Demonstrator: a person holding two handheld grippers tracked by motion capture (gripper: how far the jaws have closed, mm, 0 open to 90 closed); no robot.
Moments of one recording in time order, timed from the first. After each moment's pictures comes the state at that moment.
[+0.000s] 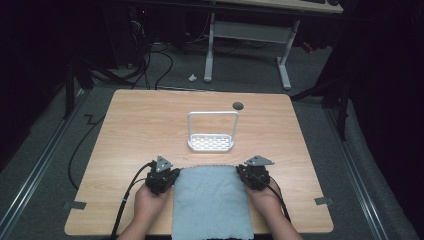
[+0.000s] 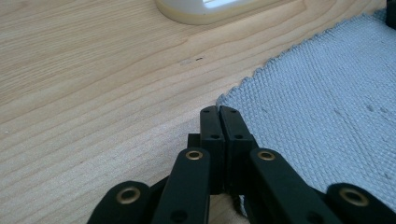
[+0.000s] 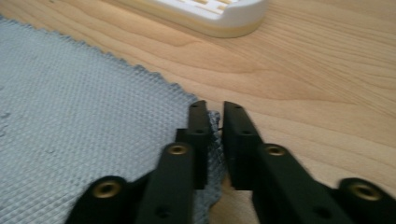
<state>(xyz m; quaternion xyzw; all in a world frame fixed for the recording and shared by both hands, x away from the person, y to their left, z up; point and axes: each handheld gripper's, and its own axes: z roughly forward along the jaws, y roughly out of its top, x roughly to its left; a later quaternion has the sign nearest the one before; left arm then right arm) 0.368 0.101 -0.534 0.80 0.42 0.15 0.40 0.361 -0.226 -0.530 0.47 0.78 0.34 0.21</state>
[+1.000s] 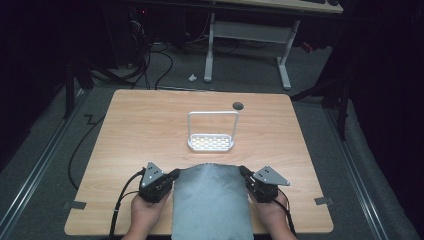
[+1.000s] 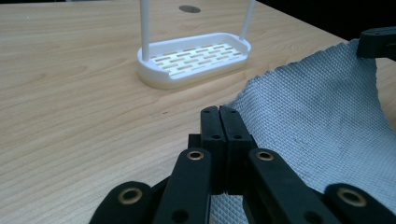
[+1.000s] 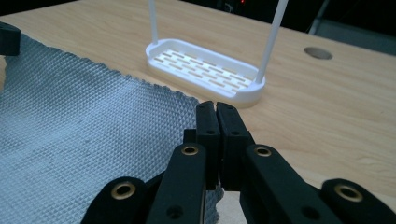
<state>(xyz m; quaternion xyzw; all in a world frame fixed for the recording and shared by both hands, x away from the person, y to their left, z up) 0.323 0.113 -0.499 0.75 0.39 0.17 0.51 0.305 -0.229 -0.492 0.41 0.74 0.45 0.30</state>
